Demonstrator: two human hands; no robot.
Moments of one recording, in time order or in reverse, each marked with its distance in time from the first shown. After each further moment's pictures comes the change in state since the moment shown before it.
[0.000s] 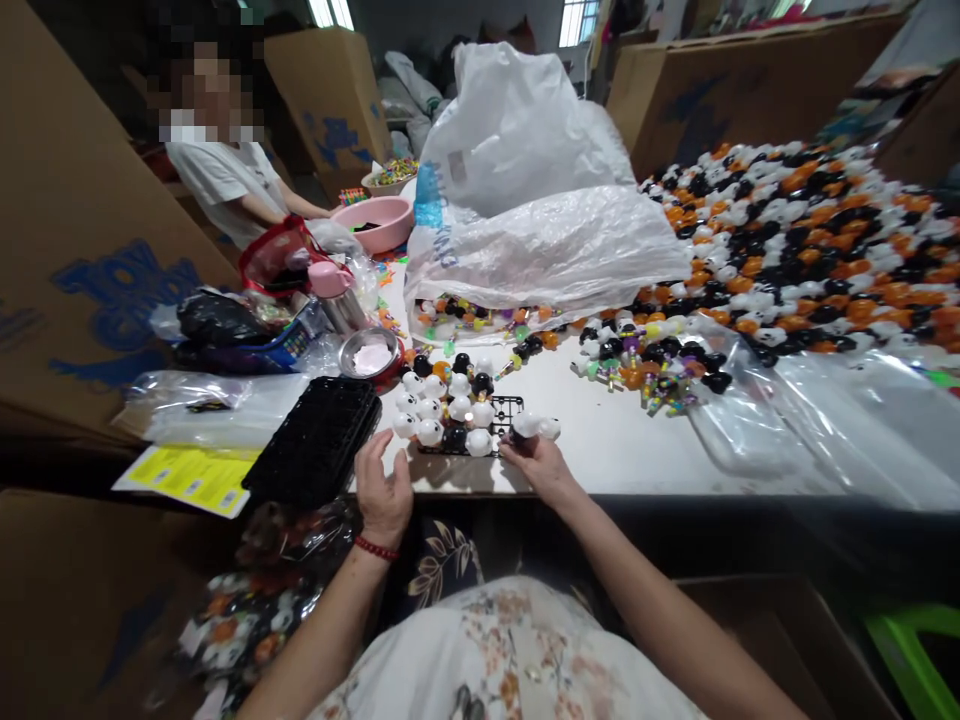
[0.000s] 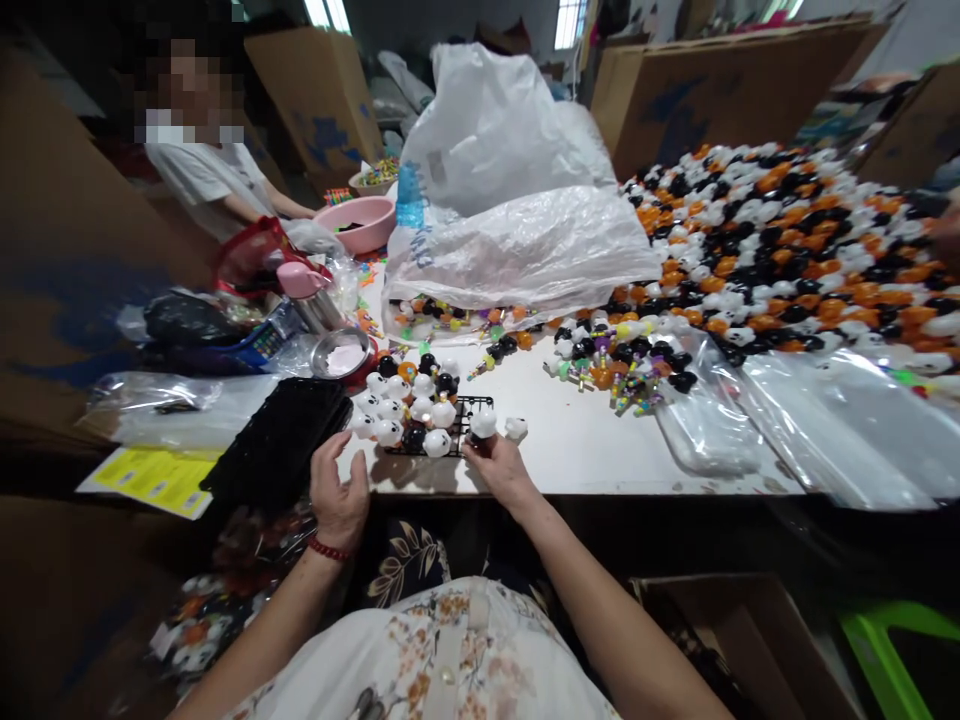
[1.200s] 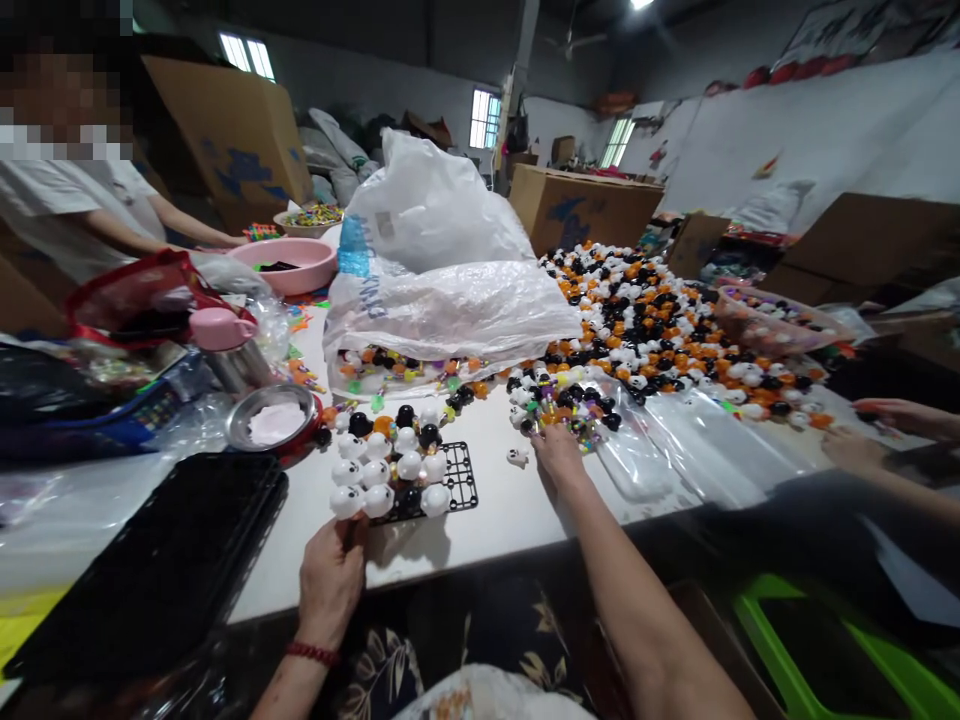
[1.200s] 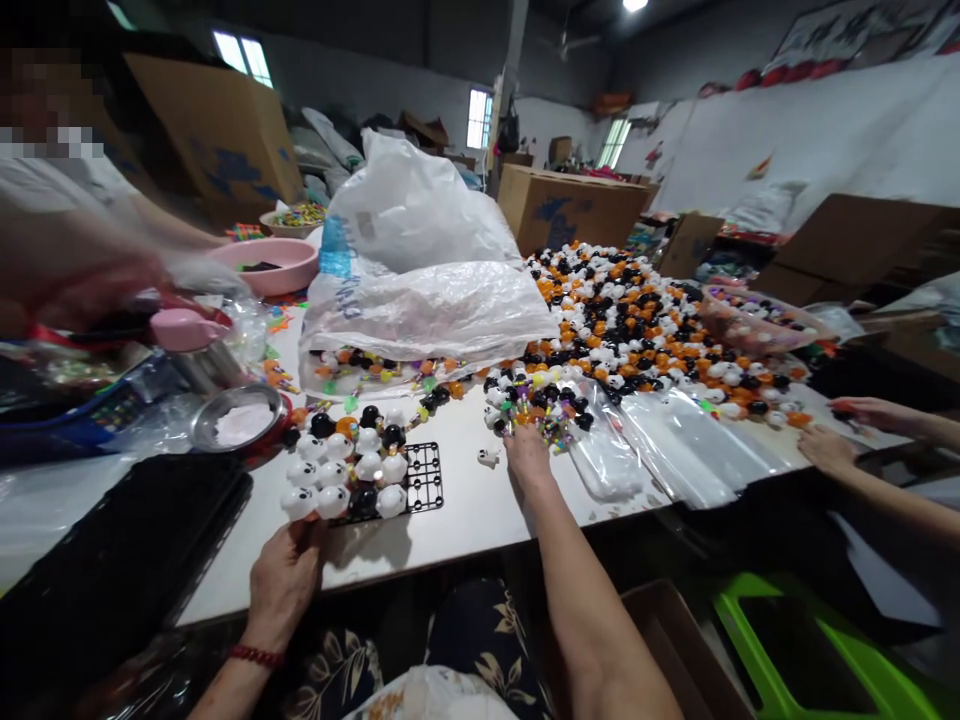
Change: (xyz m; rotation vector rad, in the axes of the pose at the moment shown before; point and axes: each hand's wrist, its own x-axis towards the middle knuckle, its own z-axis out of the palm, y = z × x) left_hand -0.001 -0.020 0.046 -0.031 -0.485 -0.321; right_hand 0.077 0.023 -0.165 -1.066 0.591 -0.112
